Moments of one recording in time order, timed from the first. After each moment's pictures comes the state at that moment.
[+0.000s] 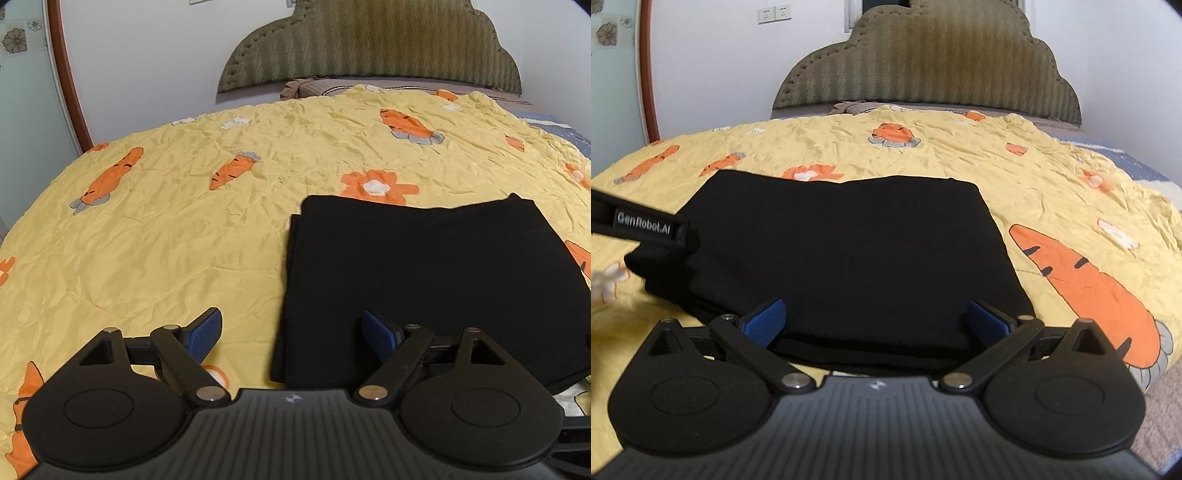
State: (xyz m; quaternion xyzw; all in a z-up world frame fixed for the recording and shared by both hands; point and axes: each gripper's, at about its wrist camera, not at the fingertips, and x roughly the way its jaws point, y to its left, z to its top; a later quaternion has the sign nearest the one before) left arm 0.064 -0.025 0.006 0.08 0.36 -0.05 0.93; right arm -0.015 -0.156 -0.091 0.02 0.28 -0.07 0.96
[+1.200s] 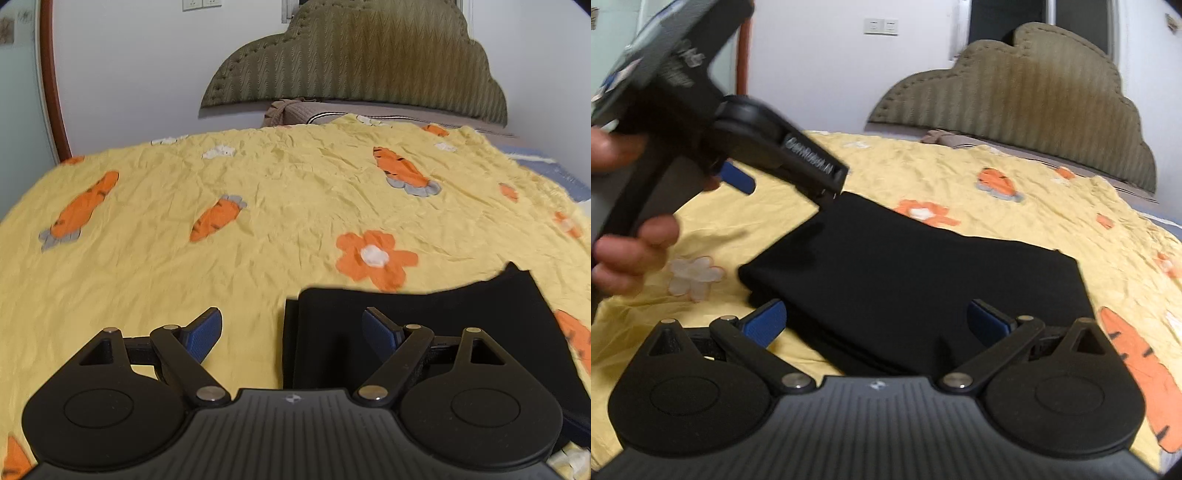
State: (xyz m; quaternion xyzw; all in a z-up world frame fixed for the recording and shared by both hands) left arm 0.135 -0.024 0.031 0.05 0.35 -0.09 0.93; right arm -0.001 -0.097 -0.066 -0.06 0.25 0.06 0.96
